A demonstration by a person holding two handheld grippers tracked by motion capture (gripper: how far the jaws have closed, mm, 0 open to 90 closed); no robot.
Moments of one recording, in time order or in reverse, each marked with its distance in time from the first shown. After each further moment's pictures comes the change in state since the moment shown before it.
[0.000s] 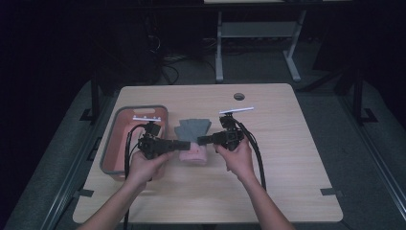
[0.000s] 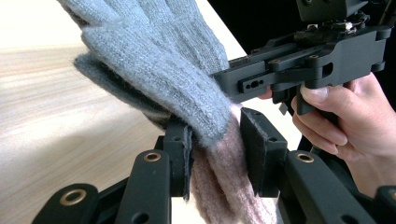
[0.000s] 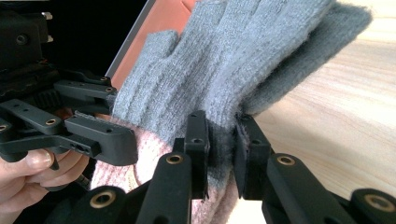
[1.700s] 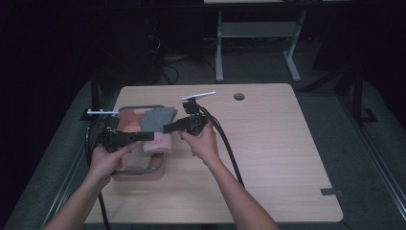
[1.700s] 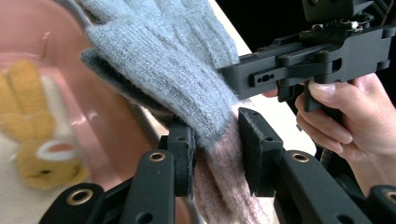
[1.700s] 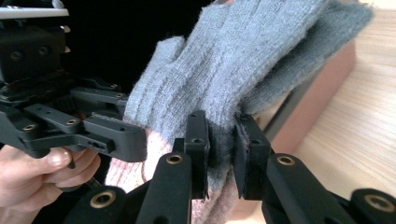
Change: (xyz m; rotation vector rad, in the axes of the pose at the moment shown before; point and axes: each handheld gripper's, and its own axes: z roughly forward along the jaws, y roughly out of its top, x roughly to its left) left arm 0.046 0.005 -0.090 -0.094 0.072 -0.052; right arm 0.057 0.052 0.069 0.023 0.096 -0.063
